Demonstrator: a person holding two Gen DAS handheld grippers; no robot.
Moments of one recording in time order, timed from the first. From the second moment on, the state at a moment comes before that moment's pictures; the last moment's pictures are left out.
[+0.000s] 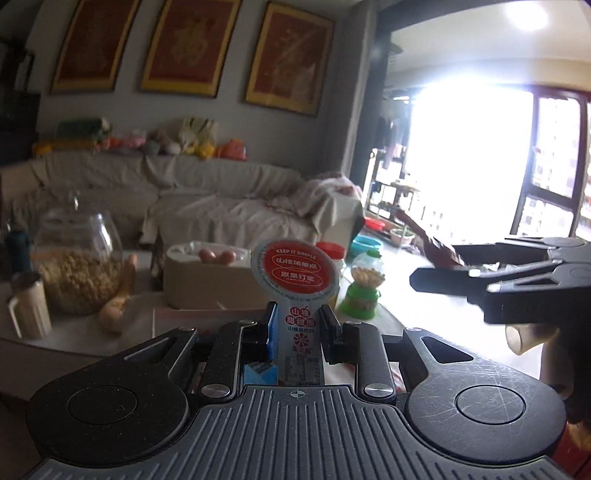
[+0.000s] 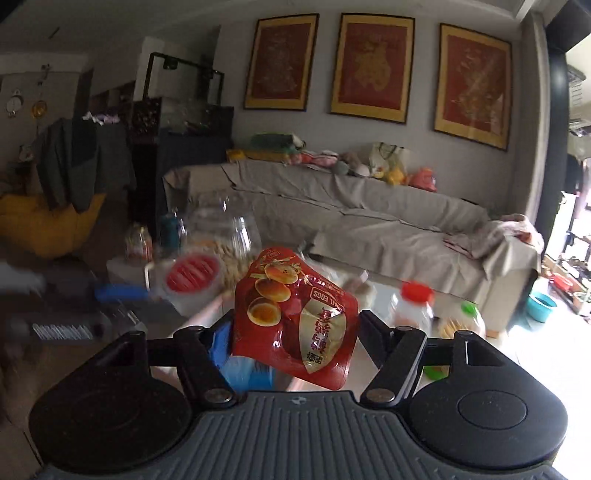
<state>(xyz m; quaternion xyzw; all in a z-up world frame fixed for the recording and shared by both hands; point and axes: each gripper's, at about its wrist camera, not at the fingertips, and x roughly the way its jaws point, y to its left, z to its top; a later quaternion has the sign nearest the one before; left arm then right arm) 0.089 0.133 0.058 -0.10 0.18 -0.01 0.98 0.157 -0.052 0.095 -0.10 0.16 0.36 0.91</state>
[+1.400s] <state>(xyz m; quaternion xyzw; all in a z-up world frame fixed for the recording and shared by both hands) 0.135 0.084 -0.076 -0.19 0.38 -0.13 0.90 0.298 -0.126 -0.072 -0.03 0.44 0.24 0.86</state>
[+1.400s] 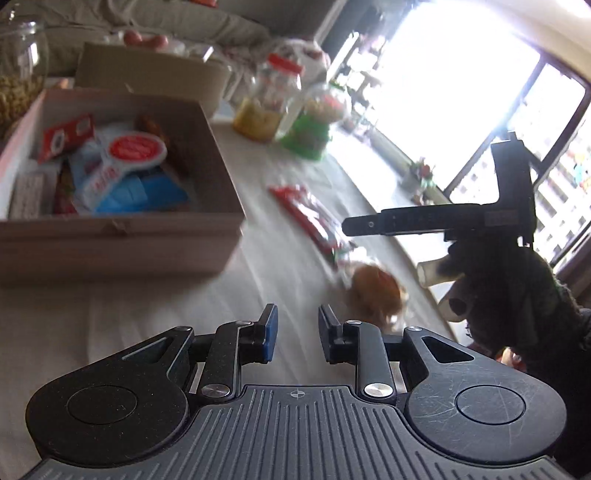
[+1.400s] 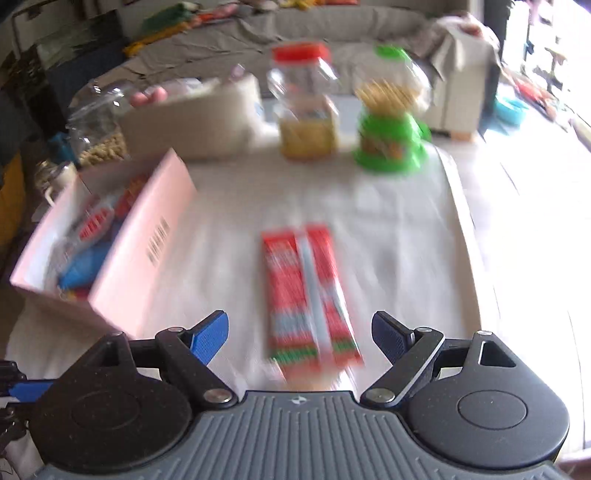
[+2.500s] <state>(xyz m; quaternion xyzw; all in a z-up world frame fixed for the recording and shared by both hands) 0.102 0.097 -0.102 -0.22 0.42 -0.07 0.88 0.233 -0.067 -0.050 -0.06 0.42 0.37 0.83</state>
